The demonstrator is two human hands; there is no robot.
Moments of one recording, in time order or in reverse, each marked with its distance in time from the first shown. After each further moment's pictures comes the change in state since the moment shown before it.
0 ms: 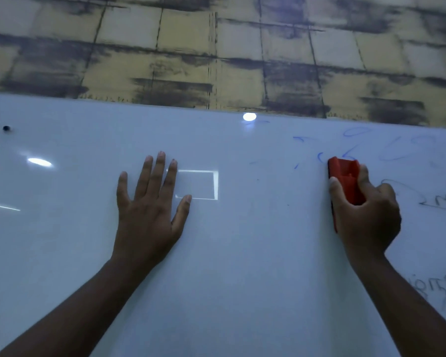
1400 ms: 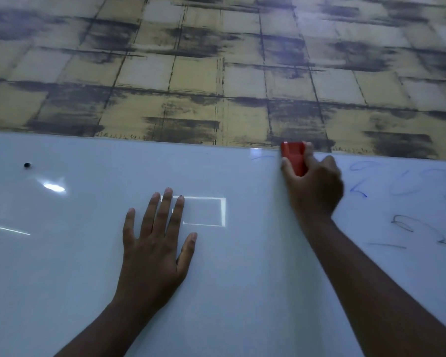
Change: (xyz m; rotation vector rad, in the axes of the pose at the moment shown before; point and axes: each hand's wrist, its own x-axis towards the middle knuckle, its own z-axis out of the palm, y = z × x) left_hand -0.003 0.000 0.007 0.036 0.045 0.020; right_hand 0.062 -0.105 0.075 -0.033 -0.034 -0.116
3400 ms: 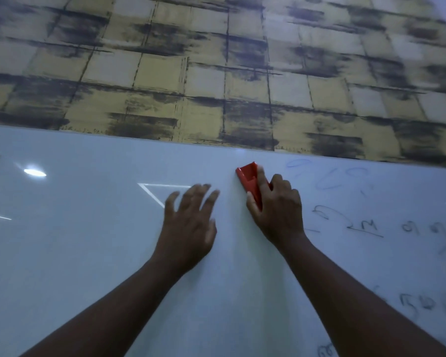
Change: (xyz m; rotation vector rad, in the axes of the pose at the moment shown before) left_hand 0.042 0.143 -0.013 -0.124 -0.075 0.135; right_hand -0.019 0.093 -0.051 -0.221 -0.172 -0.546
